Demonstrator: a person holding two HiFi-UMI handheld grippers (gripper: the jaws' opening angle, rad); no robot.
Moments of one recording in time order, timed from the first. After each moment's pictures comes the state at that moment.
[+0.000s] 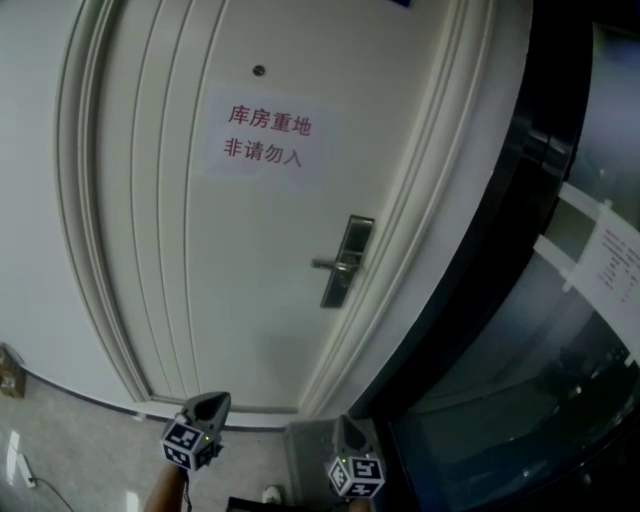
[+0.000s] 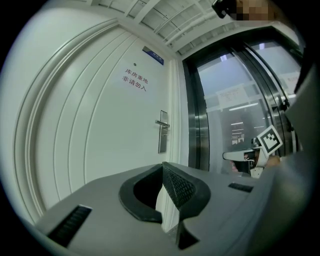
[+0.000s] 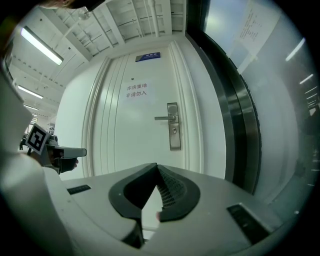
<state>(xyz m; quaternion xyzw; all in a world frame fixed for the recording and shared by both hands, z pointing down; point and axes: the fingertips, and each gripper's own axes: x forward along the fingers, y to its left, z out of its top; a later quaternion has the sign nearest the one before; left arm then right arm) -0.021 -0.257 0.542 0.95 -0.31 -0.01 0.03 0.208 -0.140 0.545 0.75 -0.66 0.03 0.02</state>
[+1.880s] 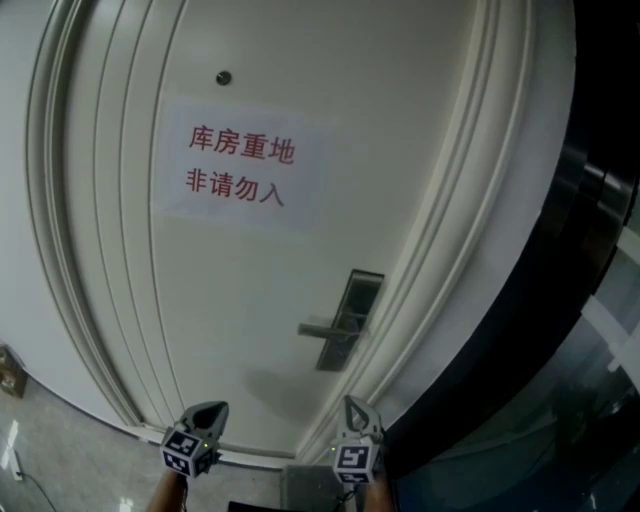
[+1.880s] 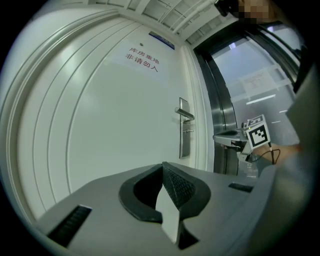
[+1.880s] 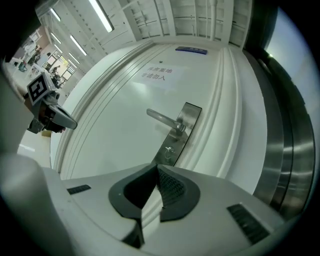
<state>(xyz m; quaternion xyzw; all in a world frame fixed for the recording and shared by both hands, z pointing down) 0.074 -0.411 0.532 0.92 -0.38 0.00 0.03 0.320 -0.366 0.467 0.69 -0.67 -0.18 0.19</state>
